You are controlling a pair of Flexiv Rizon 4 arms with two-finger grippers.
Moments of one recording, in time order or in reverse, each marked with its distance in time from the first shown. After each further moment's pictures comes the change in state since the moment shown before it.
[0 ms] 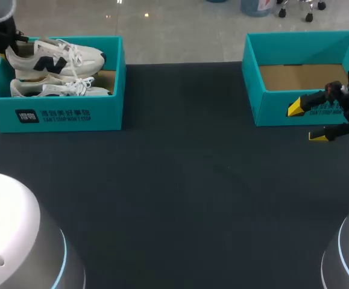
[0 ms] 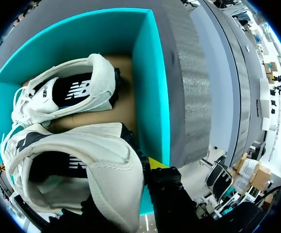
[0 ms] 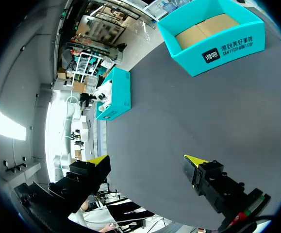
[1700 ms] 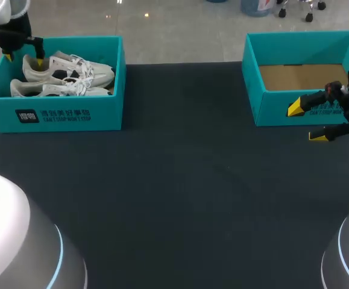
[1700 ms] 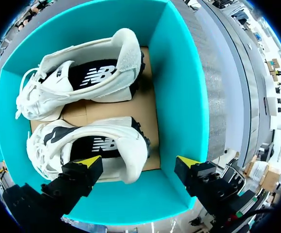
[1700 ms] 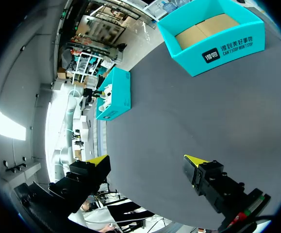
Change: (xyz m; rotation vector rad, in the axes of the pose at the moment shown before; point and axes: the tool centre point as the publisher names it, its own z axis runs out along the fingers) left arm -0.035 0.022 0.016 0.082 -0.078 0.004; right arm 0.000 0.000 0.000 0.000 0.000 0.000
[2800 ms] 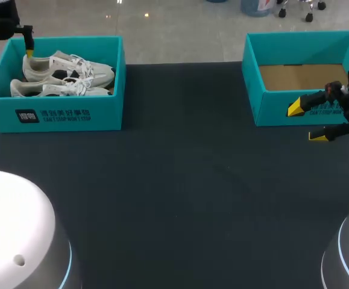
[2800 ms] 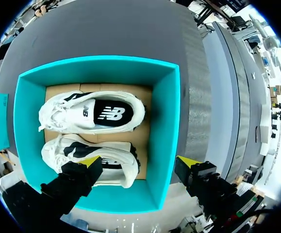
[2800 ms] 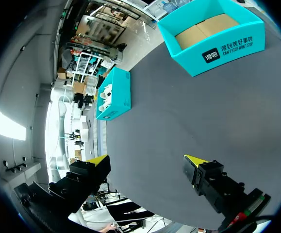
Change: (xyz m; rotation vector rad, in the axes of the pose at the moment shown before) left arm 0.003 -0.065 -0.072 0.045 0.048 -0.162; right arm 0.000 0.000 0.000 0.000 0.000 0.000
